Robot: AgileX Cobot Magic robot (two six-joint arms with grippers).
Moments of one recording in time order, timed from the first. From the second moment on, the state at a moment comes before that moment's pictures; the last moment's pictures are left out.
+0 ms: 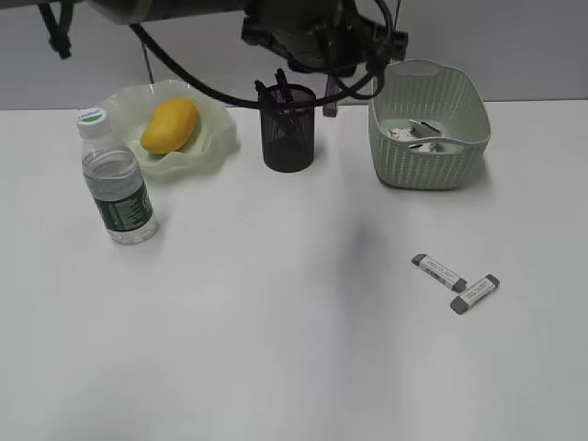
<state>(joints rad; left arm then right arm) -0.84 2.06 -1.84 0.59 0.66 -0.85 0.00 -0.01 -0.52 0.10 0.89 -0.12</state>
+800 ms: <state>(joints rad) -0.60 2.21 -1.84 0.78 0.10 -0.86 0.00 -0.01 -0.52 0.10 0.89 -0.12</state>
